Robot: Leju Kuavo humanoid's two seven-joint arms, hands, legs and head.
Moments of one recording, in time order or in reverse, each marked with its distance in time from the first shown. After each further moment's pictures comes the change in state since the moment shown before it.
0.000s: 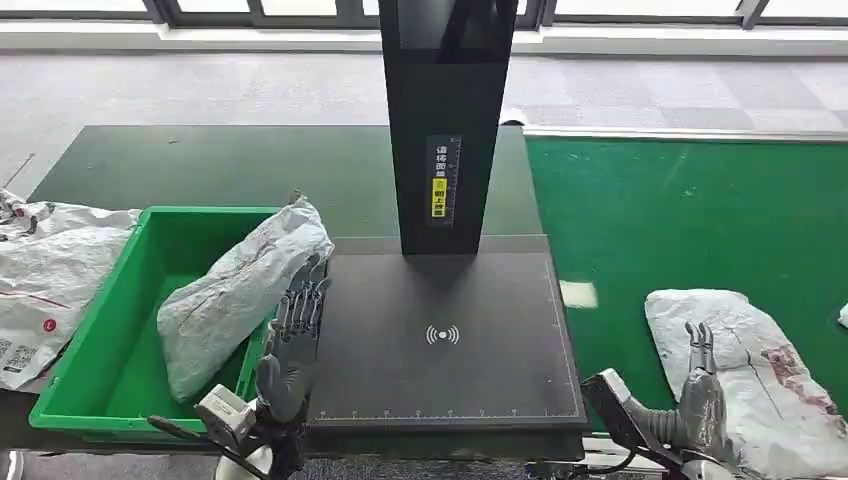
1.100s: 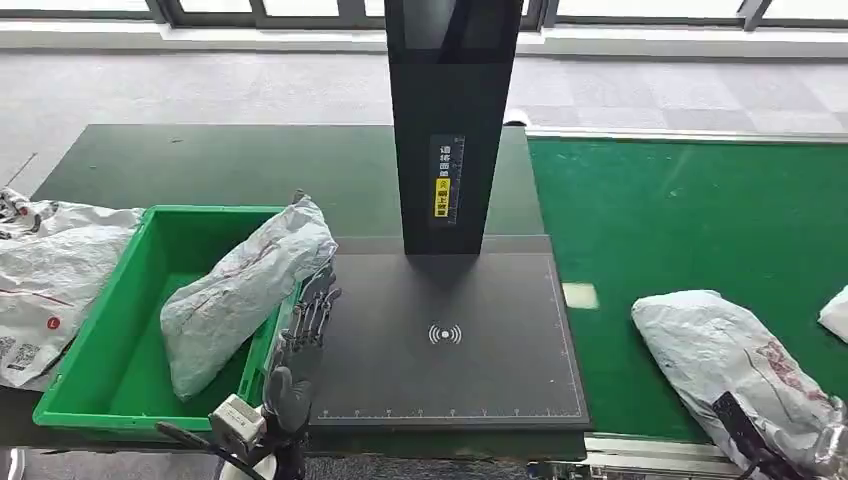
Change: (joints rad) left arm 0.018 -0.001 0.000 0.019 -0.025 -0.016 -0.012; right arm -0.269 -0.344 -0.402 0.686 0.209 -0.010 0.135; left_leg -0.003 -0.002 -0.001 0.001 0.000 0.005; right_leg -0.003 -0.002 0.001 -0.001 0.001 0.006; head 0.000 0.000
